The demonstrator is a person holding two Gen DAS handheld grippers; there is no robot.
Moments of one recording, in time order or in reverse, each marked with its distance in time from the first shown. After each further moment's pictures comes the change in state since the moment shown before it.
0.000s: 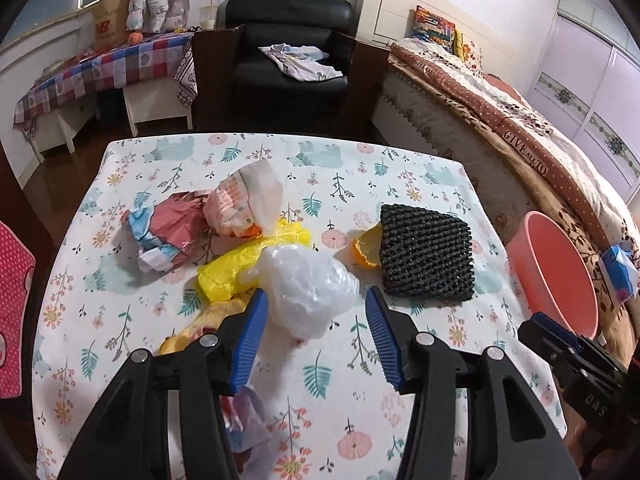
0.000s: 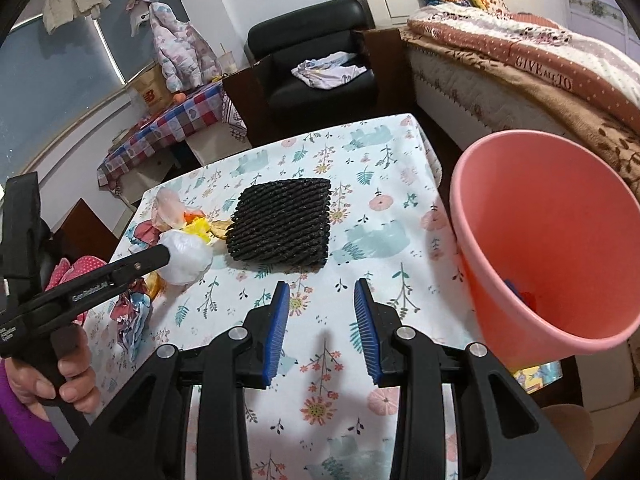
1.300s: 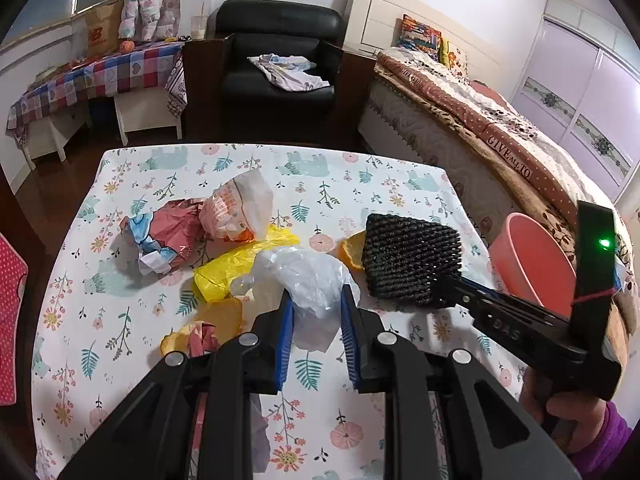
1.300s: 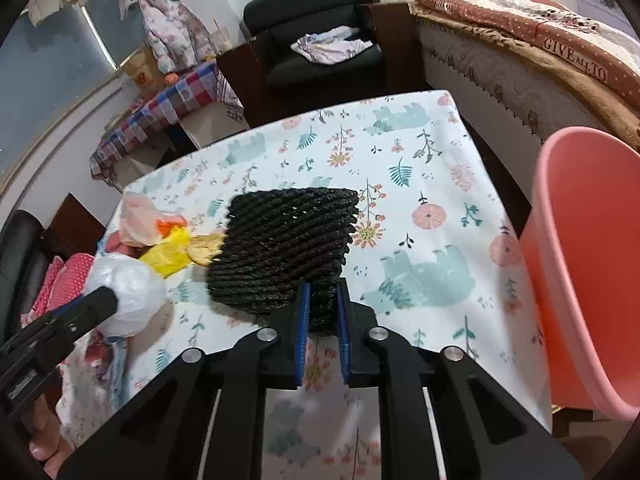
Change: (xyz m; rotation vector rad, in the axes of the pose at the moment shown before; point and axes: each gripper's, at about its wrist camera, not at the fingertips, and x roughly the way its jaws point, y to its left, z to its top) left arm -0.019 0.000 -0.006 0.014 -0.044 -0.054; right arm 0.058 0.016 0.025 0.003 0.060 -0.004
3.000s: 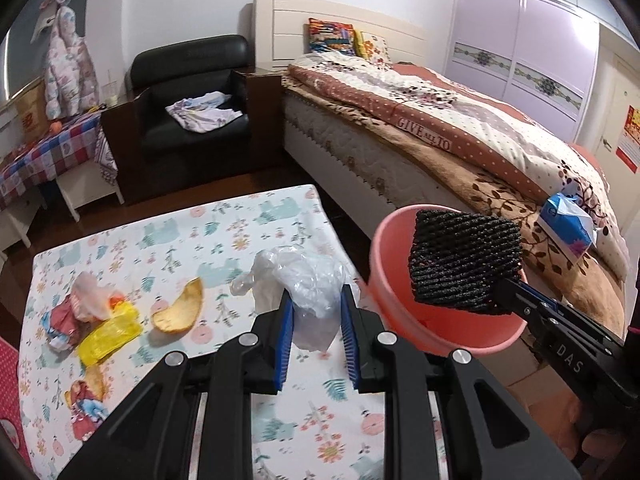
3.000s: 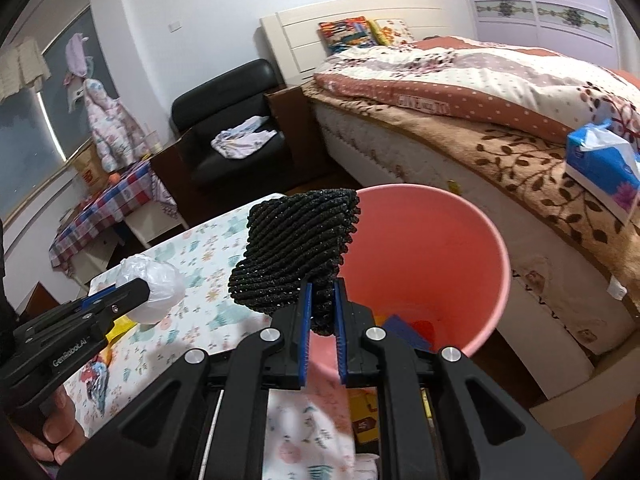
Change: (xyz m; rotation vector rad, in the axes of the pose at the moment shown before) left arm -0.002 -0.179 0.018 0.274 -0.052 -0.092; right arm -0.146 -0.123 -0.024 0.197 -0.285 -0.221
